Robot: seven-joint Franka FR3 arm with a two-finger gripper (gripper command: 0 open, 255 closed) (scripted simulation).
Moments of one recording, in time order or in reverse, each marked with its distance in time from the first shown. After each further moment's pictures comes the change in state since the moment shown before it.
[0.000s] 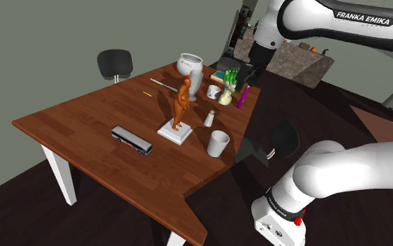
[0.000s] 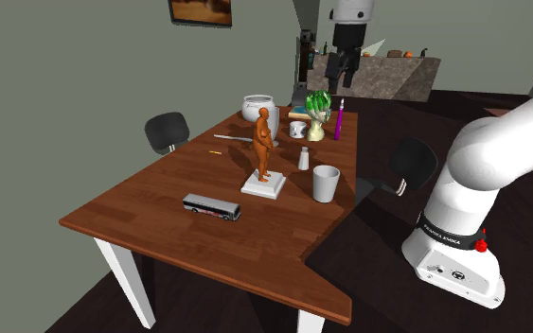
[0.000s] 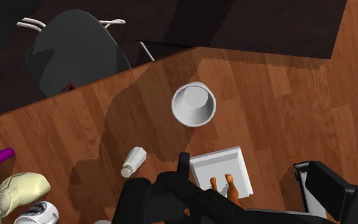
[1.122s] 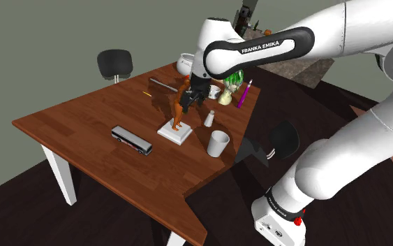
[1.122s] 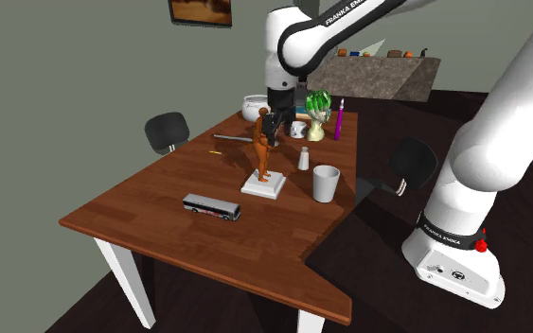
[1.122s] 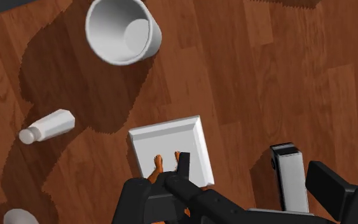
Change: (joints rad) arm 0.071 0.521 0.153 0.055 0.023 0.440 0.146
